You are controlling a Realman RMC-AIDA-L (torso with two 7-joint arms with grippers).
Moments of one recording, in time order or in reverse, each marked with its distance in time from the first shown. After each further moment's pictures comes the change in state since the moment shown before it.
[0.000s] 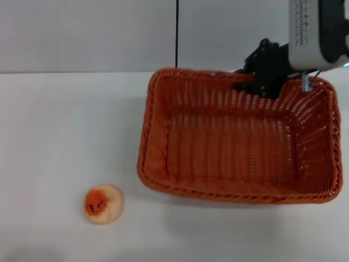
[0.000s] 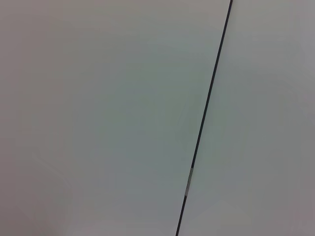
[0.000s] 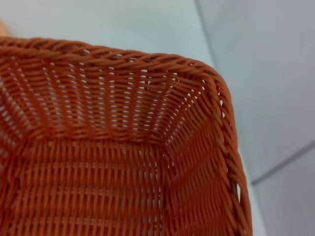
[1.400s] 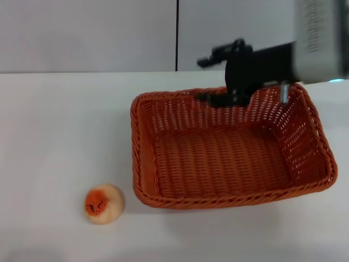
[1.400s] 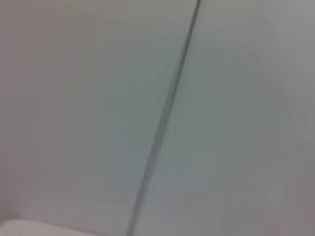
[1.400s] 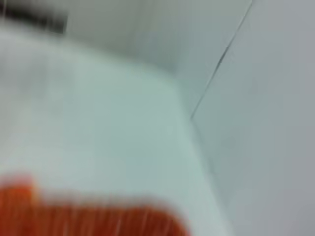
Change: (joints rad) left arm -0.023 0.011 0.123 0.103 0.013 0.006 -0.109; right arm -0.222 0.014 -0.148 -0.220 0.416 -0.016 -0.001
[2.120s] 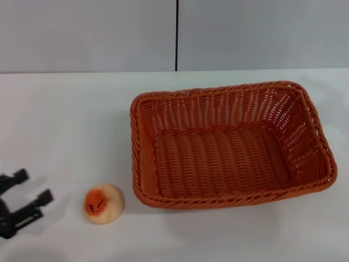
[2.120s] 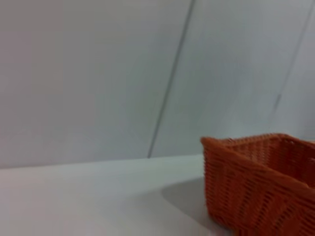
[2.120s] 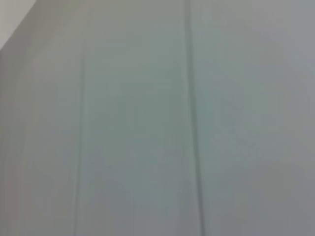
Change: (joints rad) left arm -0.126 -0.009 0.630 0.309 0.043 0.001 -0.235; right arm -0.505 0.001 0.244 0.023 0.980 0.203 -0.086
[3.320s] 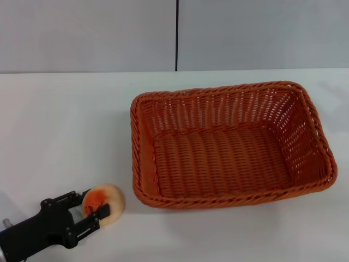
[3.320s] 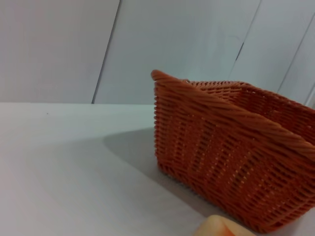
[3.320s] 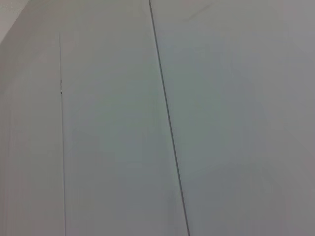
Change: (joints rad) left arm -0.117 -0.003 0.080 -0.246 0.107 -0.193 0.098; right arm -0.006 -0.002 0.053 0.123 0.032 0.075 -0.006
